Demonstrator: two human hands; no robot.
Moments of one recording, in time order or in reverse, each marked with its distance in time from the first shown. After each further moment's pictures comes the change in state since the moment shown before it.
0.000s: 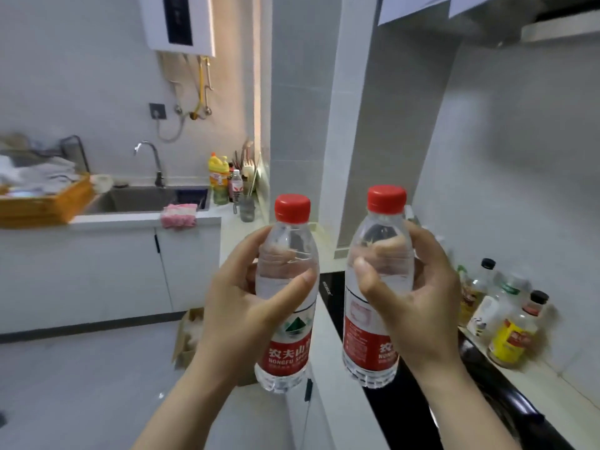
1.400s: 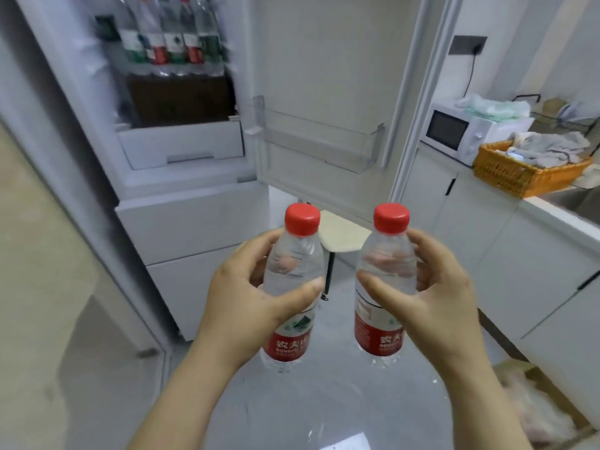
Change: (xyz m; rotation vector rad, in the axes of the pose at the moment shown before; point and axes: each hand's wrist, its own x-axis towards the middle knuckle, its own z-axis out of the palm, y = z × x) left_hand -0.183 0.031 -0.234 0.756 1.284 -0.447; right_hand -0.117 -0.078 0.371 0.756 -1.331 -0.204
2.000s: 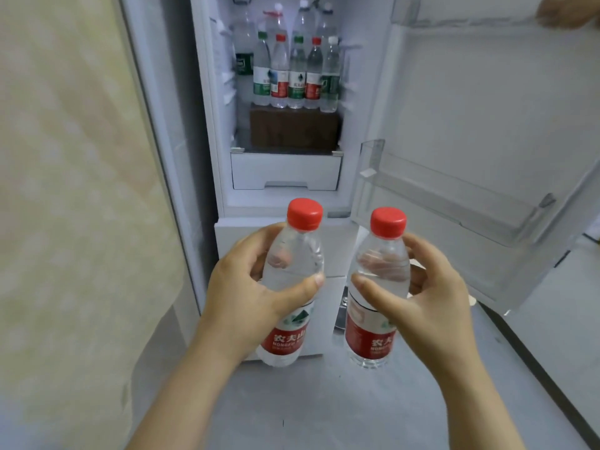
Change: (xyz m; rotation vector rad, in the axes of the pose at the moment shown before) left_hand 0.057 -0.049 -0.170 0.112 0.284 0.019; right_hand 0.082 -0.060 0.189 0.141 -0.179 -0.117
